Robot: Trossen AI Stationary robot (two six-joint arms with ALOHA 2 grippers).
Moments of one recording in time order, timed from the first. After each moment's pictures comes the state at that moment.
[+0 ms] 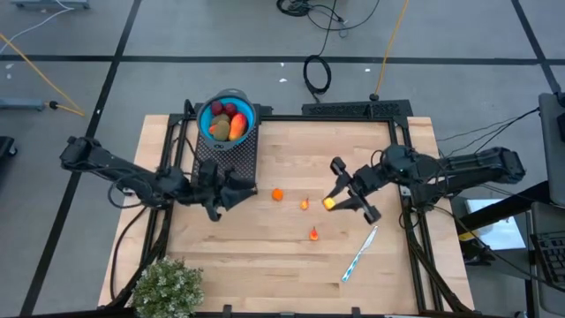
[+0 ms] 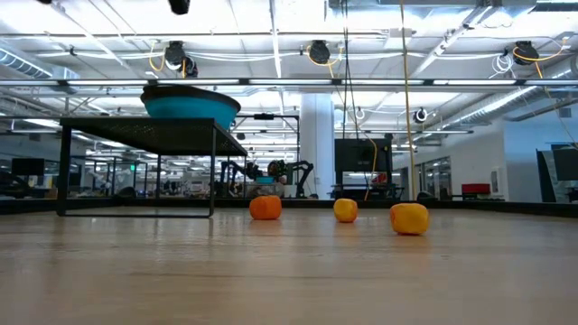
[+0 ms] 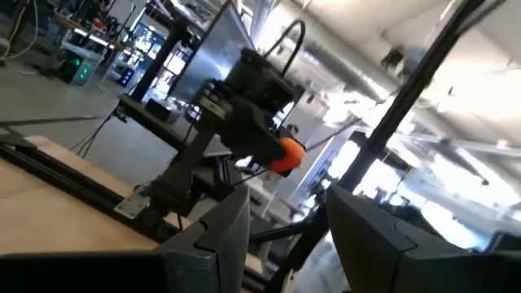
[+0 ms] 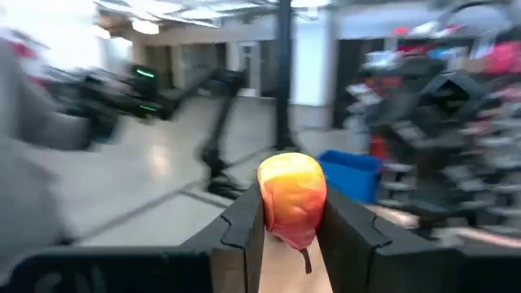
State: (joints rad) left arm -0.30 1.09 0.63 0.75 -0.27 -0.53; right arm 0.06 1.05 0.80 0.38 -0.48 0.03
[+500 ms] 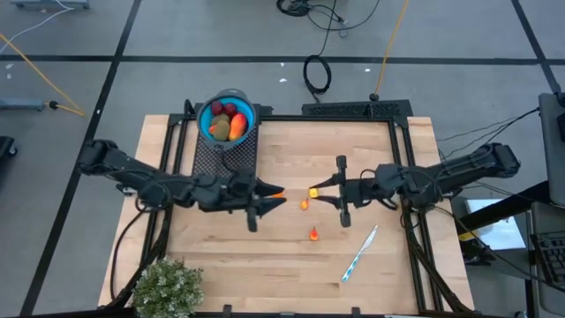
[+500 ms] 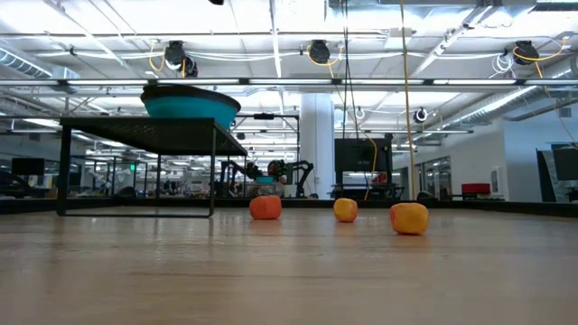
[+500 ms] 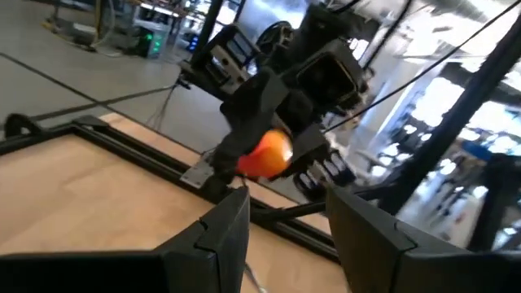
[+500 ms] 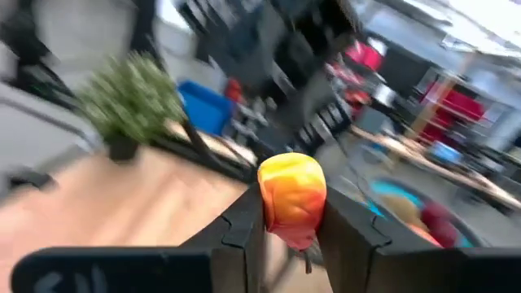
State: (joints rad) left arm -0.31 1.37 0.99 0.38 -0.40 -0.45; right arm 0.23 1.11 0.80 0.27 0.17 -0.38
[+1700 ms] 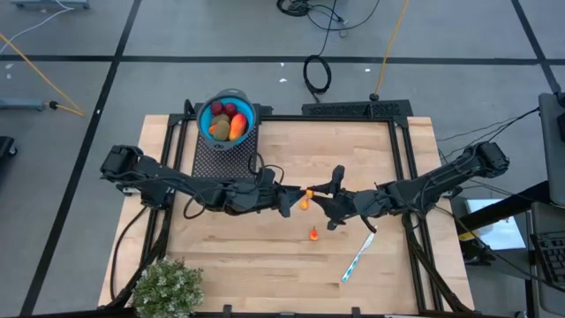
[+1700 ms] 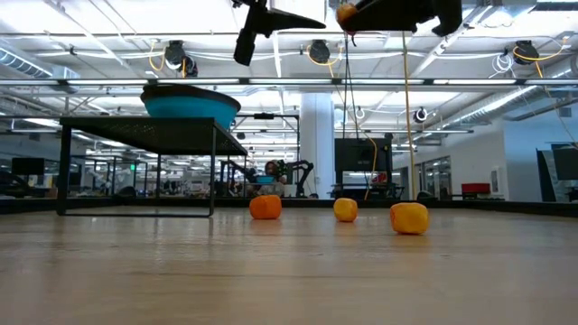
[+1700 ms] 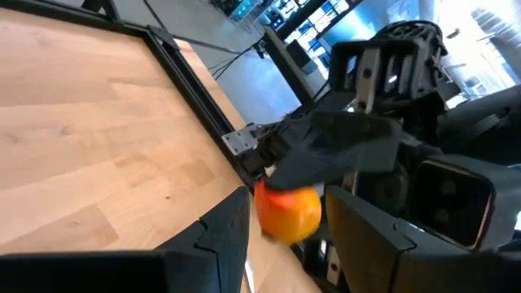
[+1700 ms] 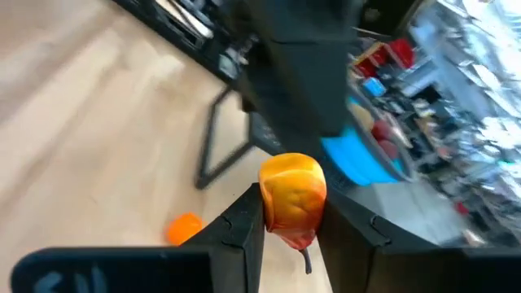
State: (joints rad) left arm -0.23 1.62 1.07 0.38 -0.50 -0.95; right arm 0.35 1.26 0.80 0.15 0.60 -0.55
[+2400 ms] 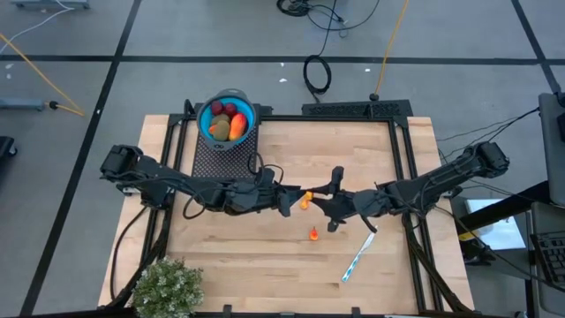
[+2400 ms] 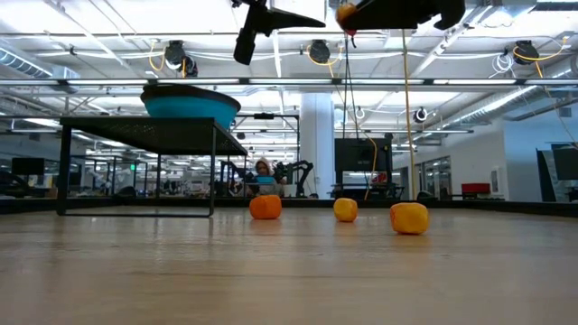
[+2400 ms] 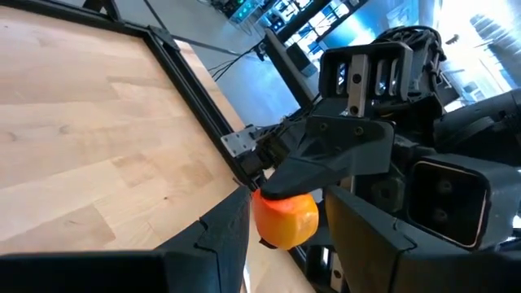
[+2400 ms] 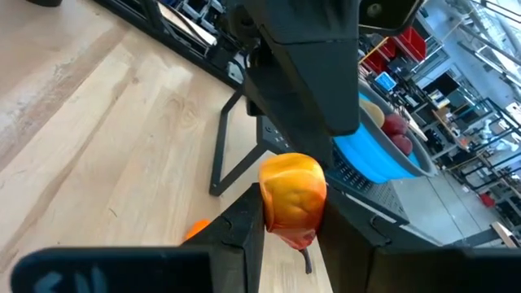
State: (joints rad) left arm -0.23 1.62 1.07 0.39 -0.51 -0.97; right arm 0.34 1.26 0.80 0.14 0.57 -0.48
